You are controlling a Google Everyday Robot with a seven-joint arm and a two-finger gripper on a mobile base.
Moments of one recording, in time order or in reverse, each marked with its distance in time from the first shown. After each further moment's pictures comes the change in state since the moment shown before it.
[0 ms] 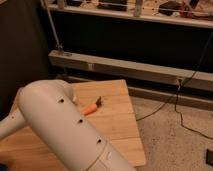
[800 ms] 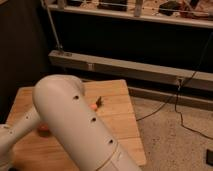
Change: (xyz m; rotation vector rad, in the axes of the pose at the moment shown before) arm 0.081 -0.002 -0.017 0.030 0.043 0.158
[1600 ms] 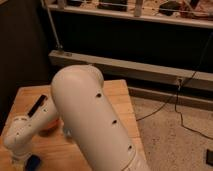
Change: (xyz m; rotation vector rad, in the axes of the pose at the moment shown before) arm 0.049 -0.072 -0.040 0.132 0.028 0.160
